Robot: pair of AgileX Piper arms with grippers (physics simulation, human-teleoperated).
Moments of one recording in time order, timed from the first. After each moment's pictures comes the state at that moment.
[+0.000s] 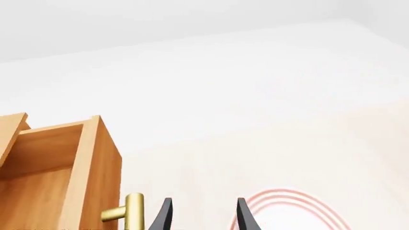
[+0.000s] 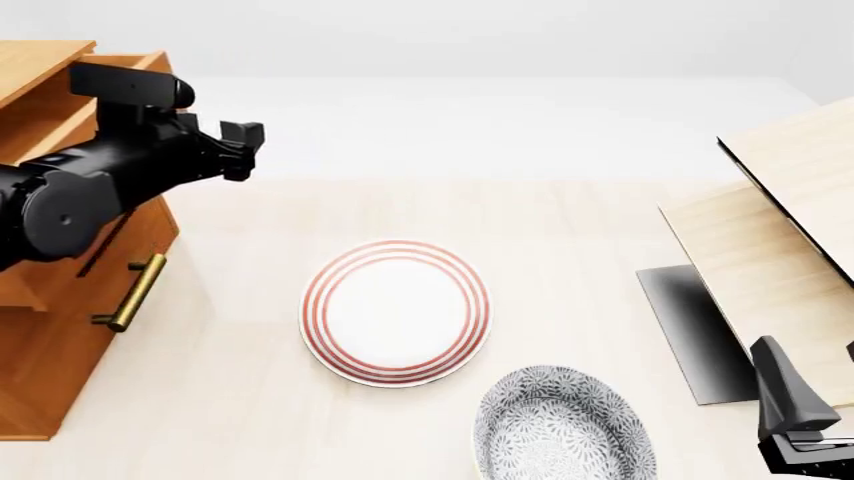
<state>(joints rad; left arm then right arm) -0.20 1.32 -0.90 -0.09 0.03 0.01 0.01 -0.01 -0.01 -0.02</state>
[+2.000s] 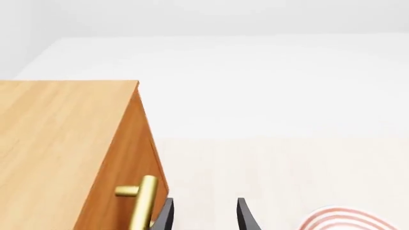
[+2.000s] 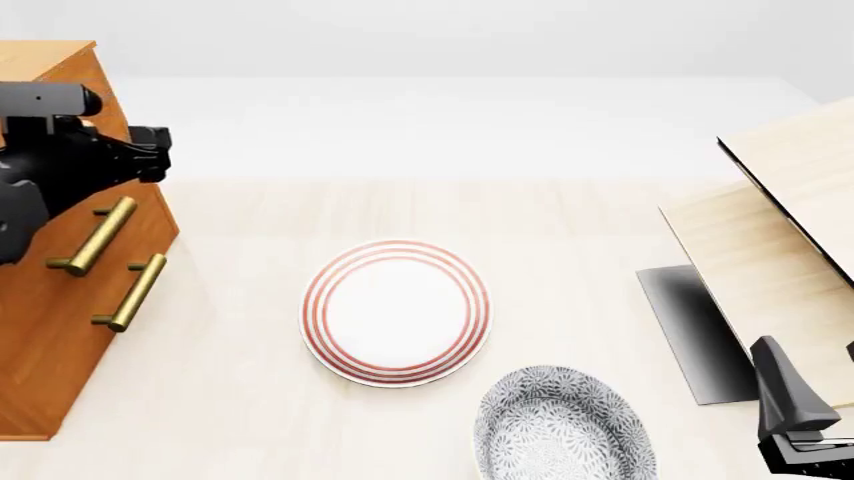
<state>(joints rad) 0.06 1.33 -0.85 -0.14 0.00 0.01 0.01 -0.01 -0.01 -0.02</state>
